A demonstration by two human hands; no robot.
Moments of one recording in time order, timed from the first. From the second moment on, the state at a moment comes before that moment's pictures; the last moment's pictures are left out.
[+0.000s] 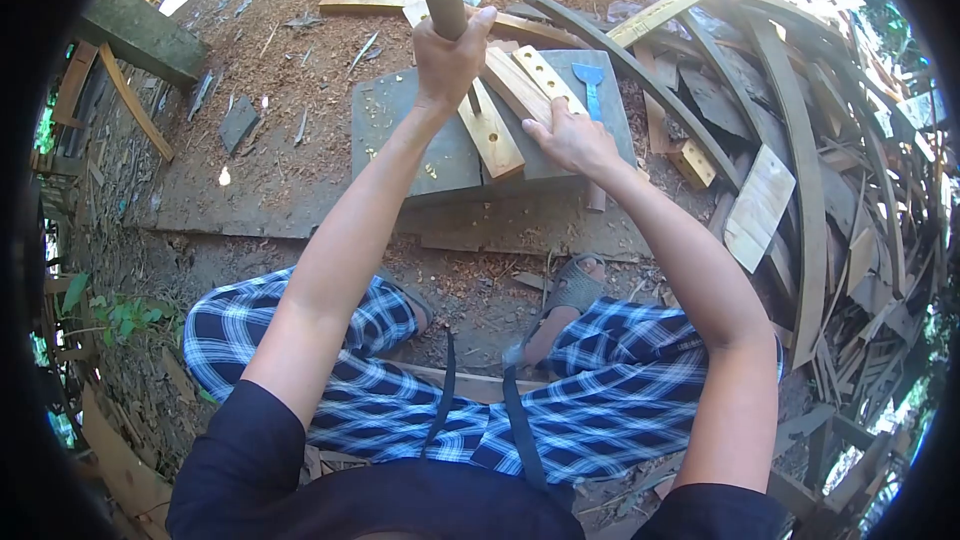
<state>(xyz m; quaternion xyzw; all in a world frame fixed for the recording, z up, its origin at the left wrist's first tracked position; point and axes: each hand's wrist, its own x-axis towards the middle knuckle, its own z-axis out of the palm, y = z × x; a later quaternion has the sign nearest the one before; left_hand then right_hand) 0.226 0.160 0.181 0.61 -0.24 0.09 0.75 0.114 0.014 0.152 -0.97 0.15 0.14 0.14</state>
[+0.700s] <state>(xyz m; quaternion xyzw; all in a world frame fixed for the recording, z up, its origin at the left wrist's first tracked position) 0.277 0.175 0.188 0.52 -0.15 -0.09 0.83 0.093 0.087 0.110 -0.99 0.04 -0.14 0.05</state>
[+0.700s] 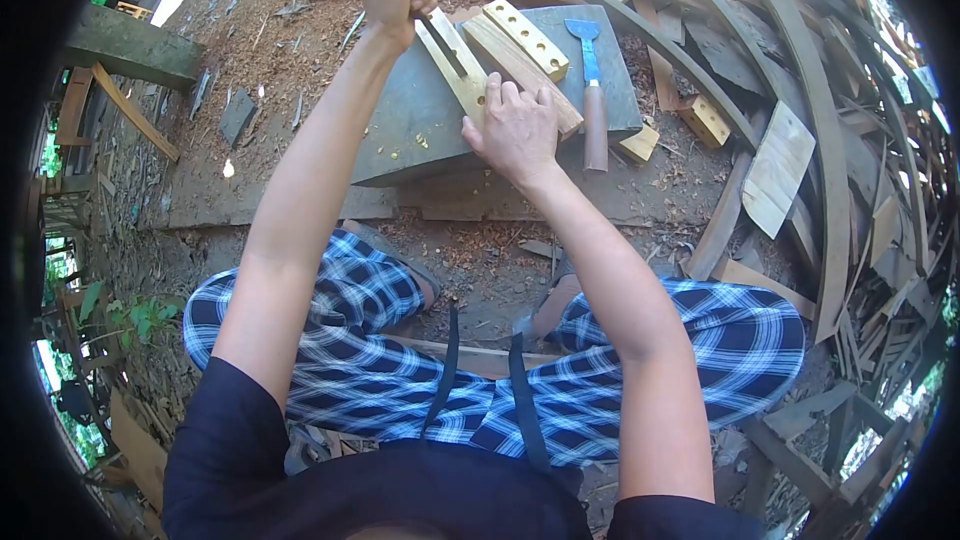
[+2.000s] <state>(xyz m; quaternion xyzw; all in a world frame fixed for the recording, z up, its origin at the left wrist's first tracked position) 0.279 0.319 0.256 0.29 -0.10 0.02 0.95 0.208 0.101 0.225 -0.96 -0.25 -0.08 -0.08</state>
